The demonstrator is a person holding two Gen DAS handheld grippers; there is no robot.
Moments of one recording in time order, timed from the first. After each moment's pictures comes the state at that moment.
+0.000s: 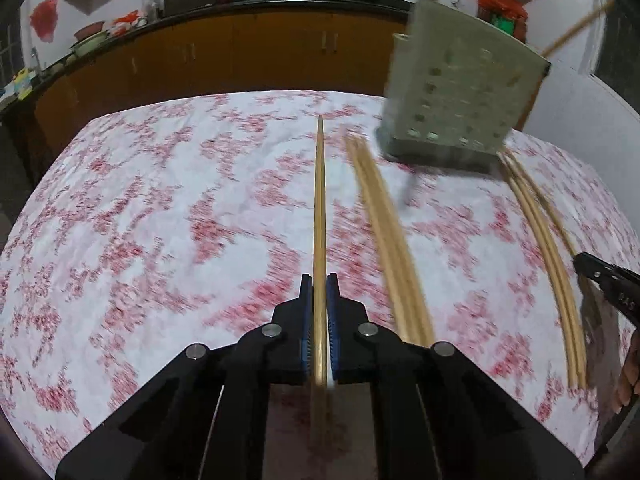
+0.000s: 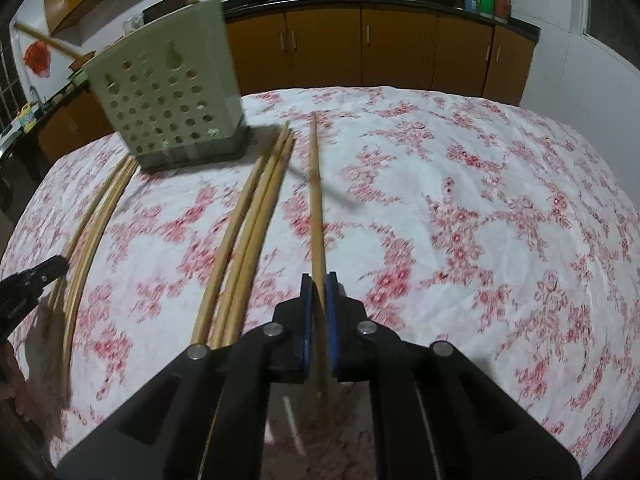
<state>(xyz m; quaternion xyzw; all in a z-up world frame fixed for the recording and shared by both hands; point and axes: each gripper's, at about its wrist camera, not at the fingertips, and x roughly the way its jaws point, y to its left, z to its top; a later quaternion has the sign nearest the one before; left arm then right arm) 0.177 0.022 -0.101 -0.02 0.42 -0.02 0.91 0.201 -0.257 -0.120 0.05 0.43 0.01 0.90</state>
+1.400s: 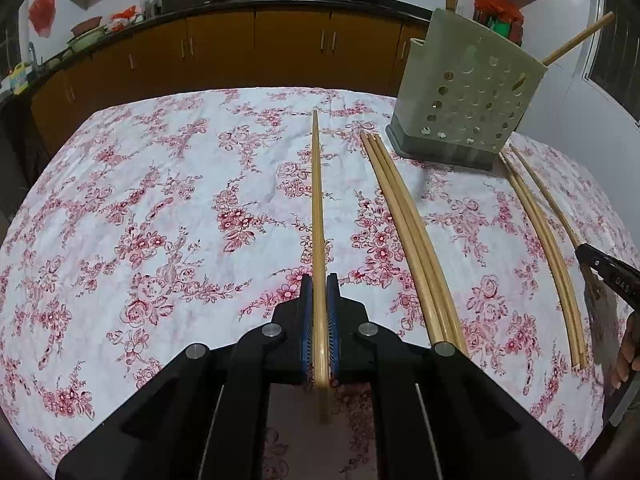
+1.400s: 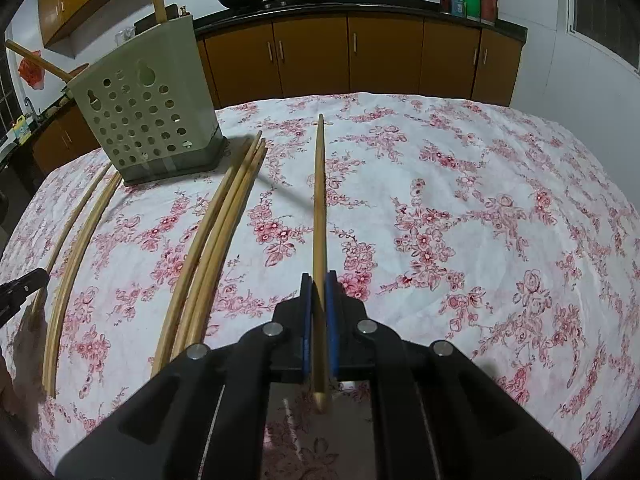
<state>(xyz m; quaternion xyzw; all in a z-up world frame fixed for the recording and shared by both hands) 0.167 0.037 -0.101 -0.02 0.43 -0.04 0.90 0.190 -0.273 -0.123 0.05 0.42 0.00 0.91</state>
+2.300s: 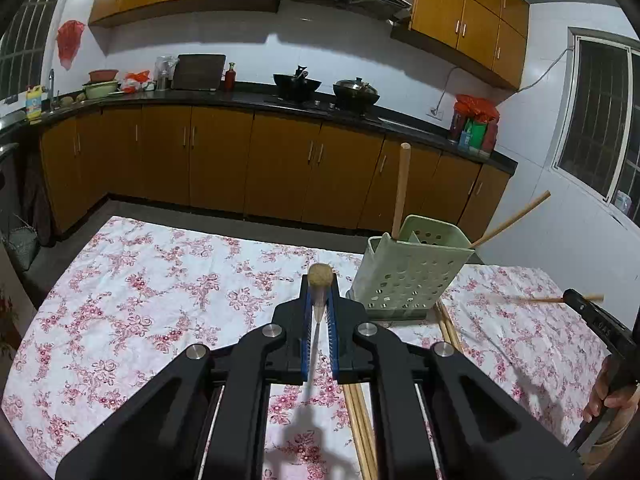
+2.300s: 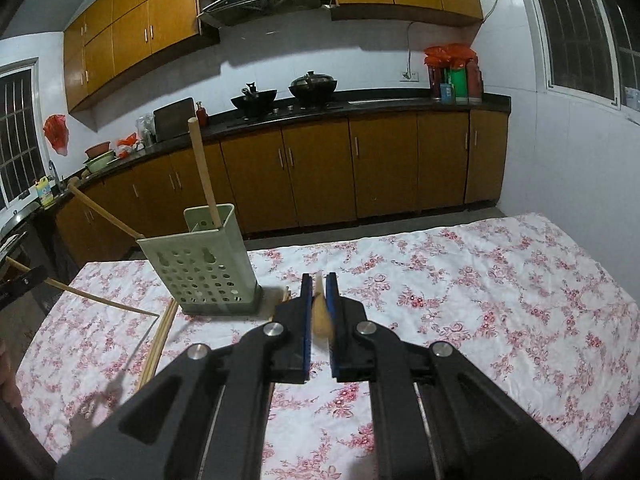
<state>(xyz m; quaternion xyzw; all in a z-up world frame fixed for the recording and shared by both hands) 0.146 0.056 0.031 -0.08 0.26 -0.06 0.96 0.155 -0.289 0.006 0.08 0.25 0.01 0.96</state>
